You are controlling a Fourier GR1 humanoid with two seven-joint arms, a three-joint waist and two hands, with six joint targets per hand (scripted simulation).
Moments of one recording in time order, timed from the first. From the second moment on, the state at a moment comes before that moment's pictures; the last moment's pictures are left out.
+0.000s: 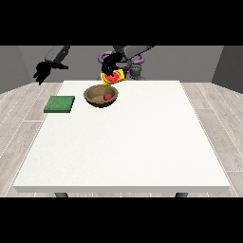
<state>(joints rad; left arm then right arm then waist) -0.91 0.01 -0.80 -0.89 -1.49 0.10 0.40 -0.51 -0.45 -0.35 -0.61 -0.18 0.33 -0.46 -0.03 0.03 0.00</state>
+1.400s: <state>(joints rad) -0.69 0.06 -0.16 -1.20 -0.86 0.26 0.07 -0.49 -0.38 -0.38 -0.61 -0.23 0.28 -0.43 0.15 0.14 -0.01</state>
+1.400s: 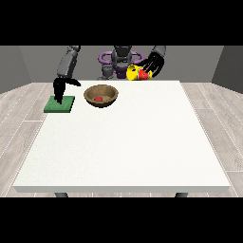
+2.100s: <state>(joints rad) -0.57 0.03 0.10 -1.05 -0.34 0.22 -0.27 -0.52 -0.21 -0.24 -0.75 -0.19 0.21 -0.32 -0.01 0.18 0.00</state>
